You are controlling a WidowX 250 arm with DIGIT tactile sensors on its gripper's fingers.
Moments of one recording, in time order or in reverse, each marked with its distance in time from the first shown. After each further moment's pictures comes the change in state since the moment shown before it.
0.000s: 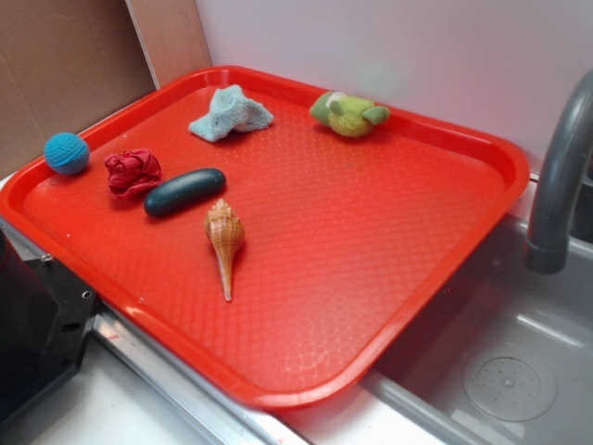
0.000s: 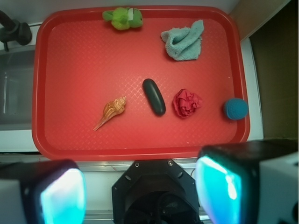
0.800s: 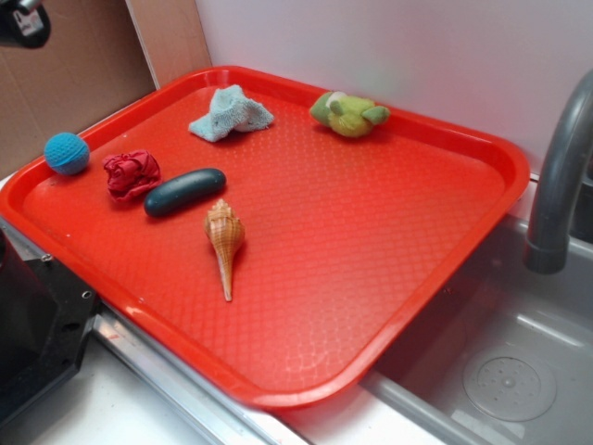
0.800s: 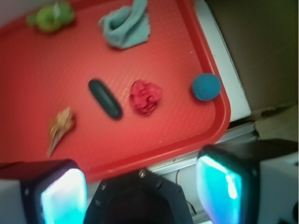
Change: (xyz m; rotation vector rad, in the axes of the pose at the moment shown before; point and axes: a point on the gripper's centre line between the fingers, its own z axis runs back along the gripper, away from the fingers) arm -0.016 0.090 -0.052 0.056 -0.043 0.419
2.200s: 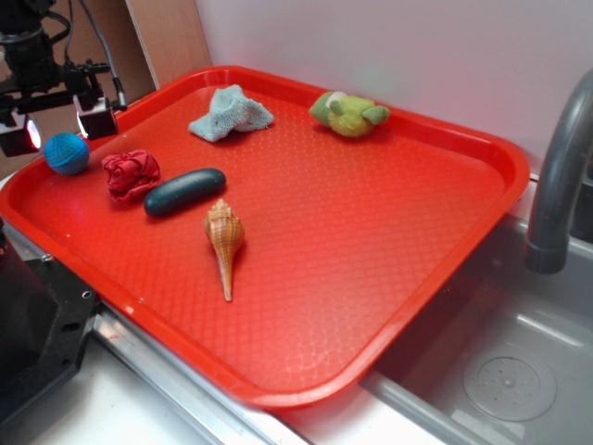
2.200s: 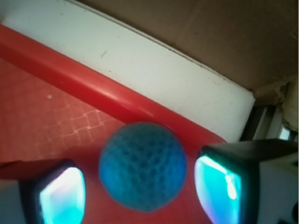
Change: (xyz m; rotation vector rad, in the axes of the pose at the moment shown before) arm 0.066 0.073 -0.153 0.177 0.088 0.665
